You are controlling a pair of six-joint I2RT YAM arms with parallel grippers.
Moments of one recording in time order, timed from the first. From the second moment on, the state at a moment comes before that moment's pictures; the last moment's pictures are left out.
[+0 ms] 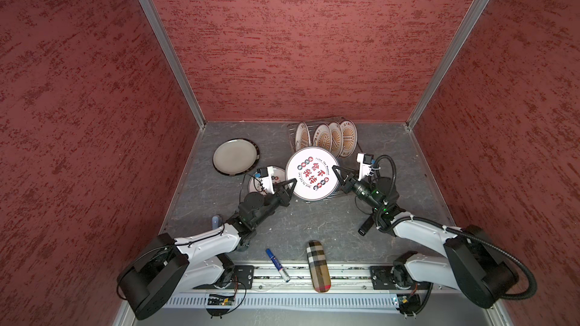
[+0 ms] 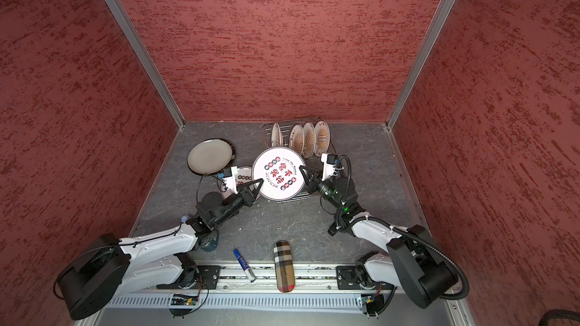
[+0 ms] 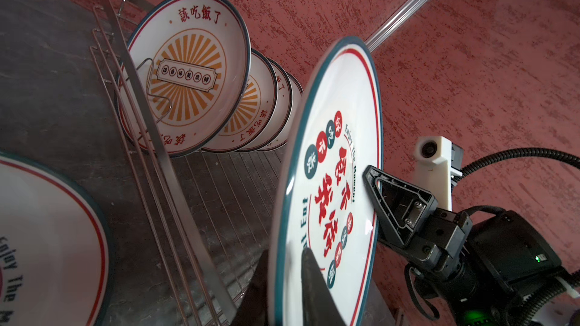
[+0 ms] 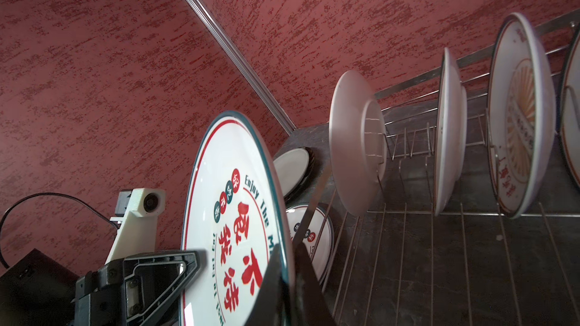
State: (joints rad) left arm -0.72 1.14 0.28 0.82 0.00 -0.82; right arm 0.48 1.26 0.38 0.95 -0.29 0.67
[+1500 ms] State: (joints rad) left arm -0.69 1.05 0.20 0.87 0.02 -0.90; right arm 0.55 1.34 0.46 0.94 -0.41 0.57
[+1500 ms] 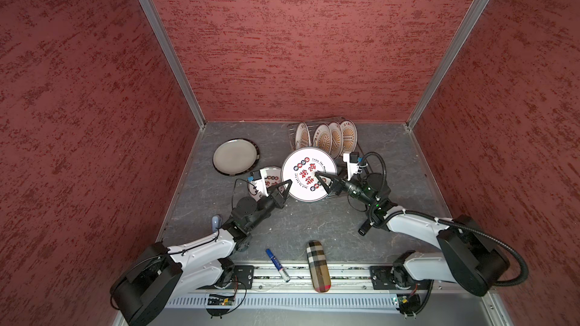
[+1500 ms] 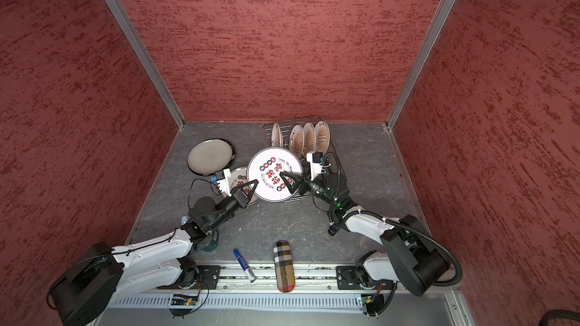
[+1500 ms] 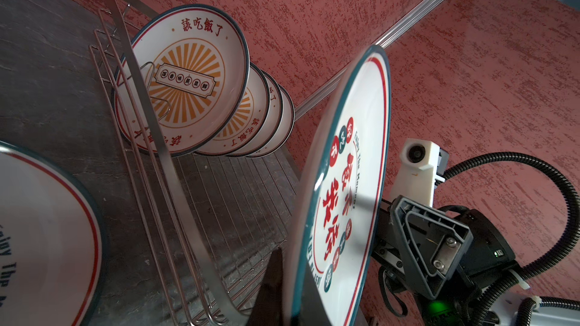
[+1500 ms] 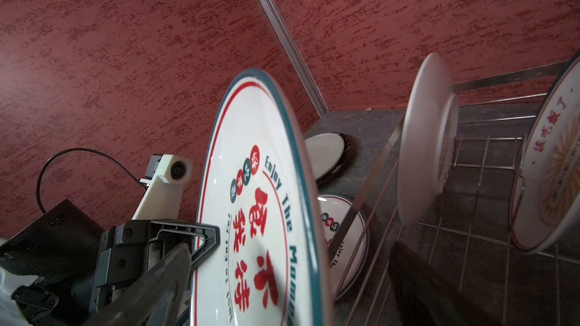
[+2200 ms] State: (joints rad) left arm -0.65 0.92 0.13 0.80 -0.08 -0.92; right arm 0.56 1.26 0.38 1.05 -0.39 0.57
